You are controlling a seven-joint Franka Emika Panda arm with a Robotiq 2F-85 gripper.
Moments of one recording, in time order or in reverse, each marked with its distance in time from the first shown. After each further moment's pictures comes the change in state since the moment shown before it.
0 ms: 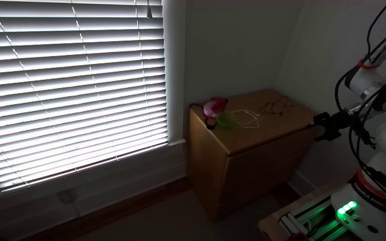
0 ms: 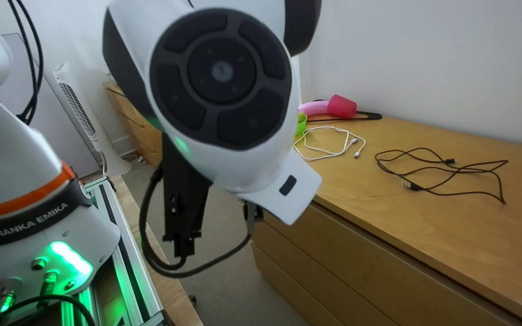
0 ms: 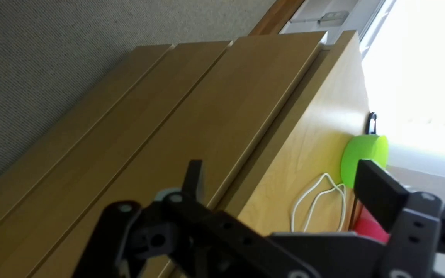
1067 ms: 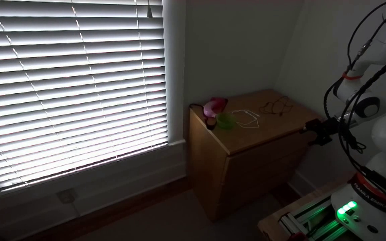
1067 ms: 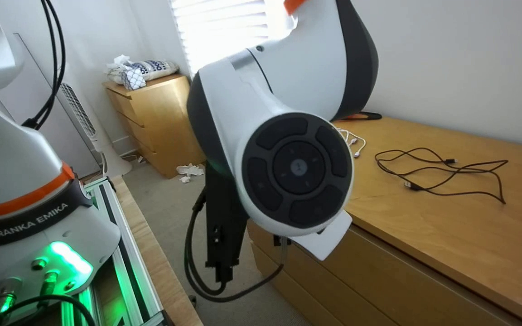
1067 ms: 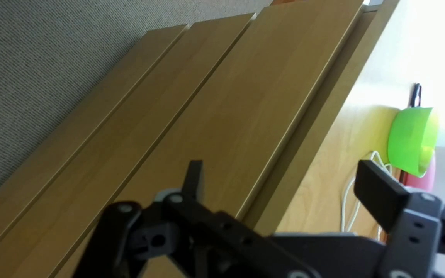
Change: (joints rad) arm -0.157 0.277 0.202 0.169 0.180 -0.014 -0.091
